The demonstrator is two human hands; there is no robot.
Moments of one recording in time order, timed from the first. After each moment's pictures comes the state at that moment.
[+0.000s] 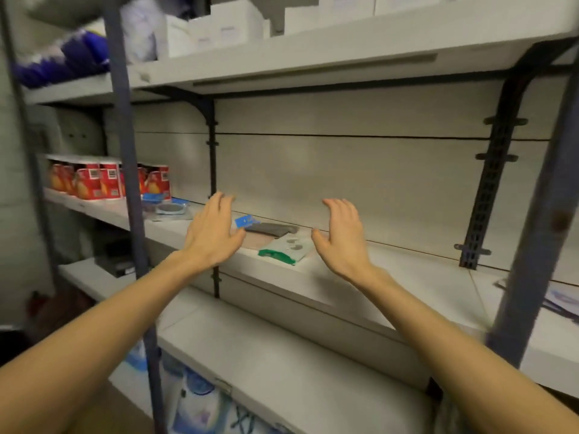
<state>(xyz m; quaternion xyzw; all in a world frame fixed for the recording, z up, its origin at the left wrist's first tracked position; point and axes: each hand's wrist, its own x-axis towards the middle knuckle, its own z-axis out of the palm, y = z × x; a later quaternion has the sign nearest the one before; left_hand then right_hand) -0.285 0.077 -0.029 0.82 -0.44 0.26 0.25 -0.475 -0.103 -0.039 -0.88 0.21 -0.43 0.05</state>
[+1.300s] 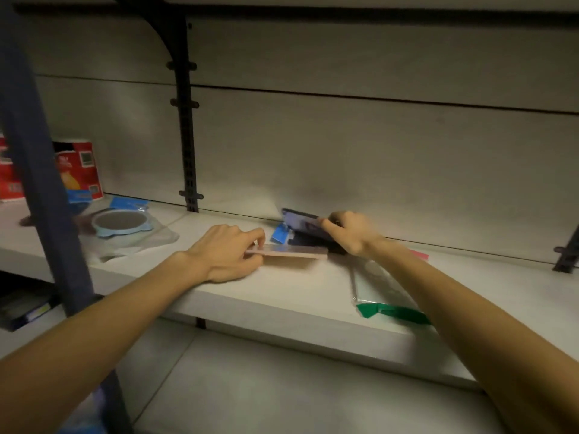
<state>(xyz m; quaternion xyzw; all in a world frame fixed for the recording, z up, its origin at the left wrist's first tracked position) 0.036 -0.054 -0.071 0.67 -0.72 0.14 0.07 -0.202 -0.212 -0.047 -0.89 0.42 -0.20 0.04</state>
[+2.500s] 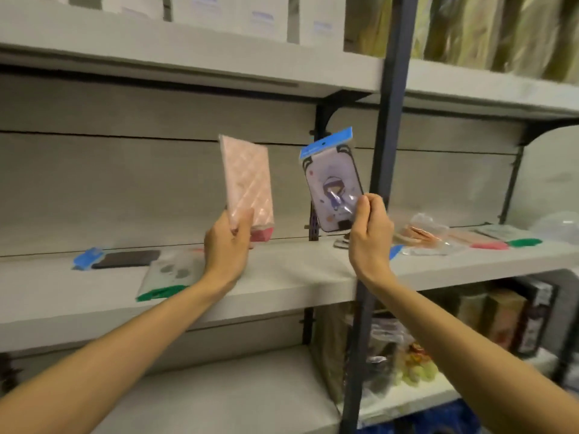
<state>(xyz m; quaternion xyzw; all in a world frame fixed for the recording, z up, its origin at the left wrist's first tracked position) -0.390 -0.037 -0.020 0.43 -0.58 -0.15 0.68 -0.618 -0.031 -0.005 -0.59 0.42 -0.69 0.00</state>
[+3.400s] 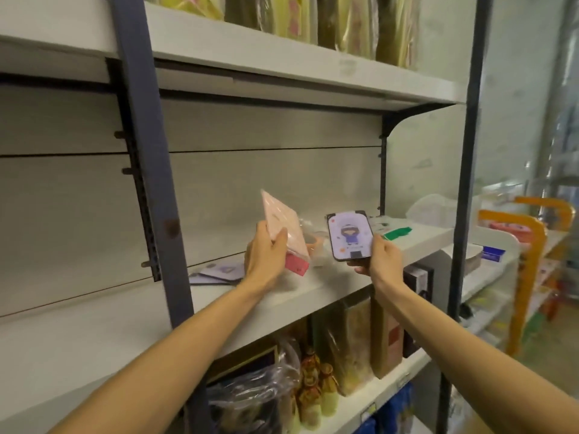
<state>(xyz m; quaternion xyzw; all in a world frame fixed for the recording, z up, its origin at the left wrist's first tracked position) -0.787 -0.192 -0.033 0.41 -0.70 -0.28 0.52 -0.987 -0.128 -0.061 -0.31 0.56 -0.74 0.22</state>
